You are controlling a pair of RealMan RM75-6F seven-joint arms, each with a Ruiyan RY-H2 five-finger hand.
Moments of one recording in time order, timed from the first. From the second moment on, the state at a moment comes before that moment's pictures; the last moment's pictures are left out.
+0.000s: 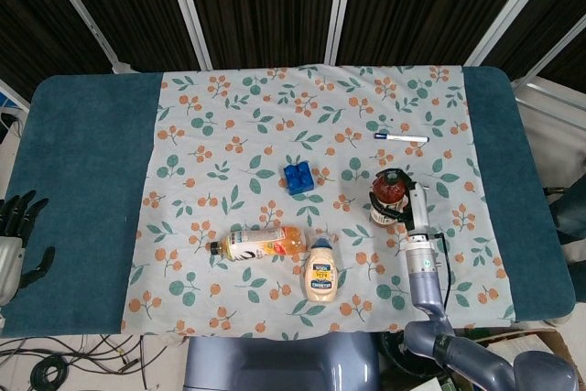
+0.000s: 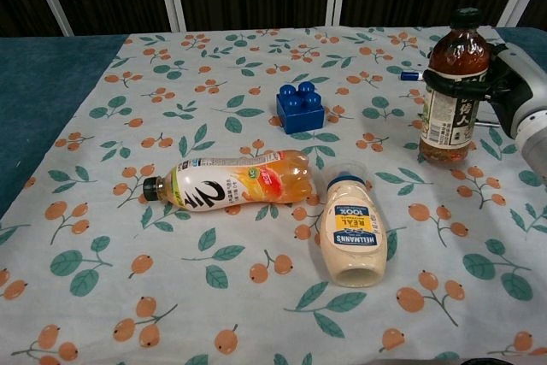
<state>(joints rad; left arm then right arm) -0.10 -1.11 -0.06 -1.64 1.49 1.50 0.10 0.52 -1.90 0.35 -0.95 -1.28 1.19 0.87</state>
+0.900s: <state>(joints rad) -0.10 -1.11 -0.06 -1.64 1.49 1.50 0.11 0.47 -1.69 0.27 -1.16 -1.38 1.19 0.90</state>
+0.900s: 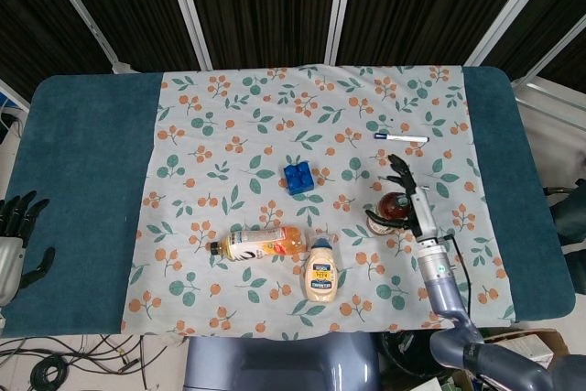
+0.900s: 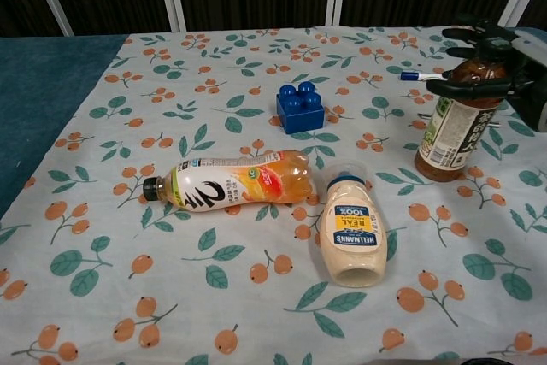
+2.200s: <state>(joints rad) -0.09 -1.11 -0.05 -1.64 1.50 1.52 0.13 0.09 -1.18 0.04 -1.49 -1.55 1.60 -0.09</state>
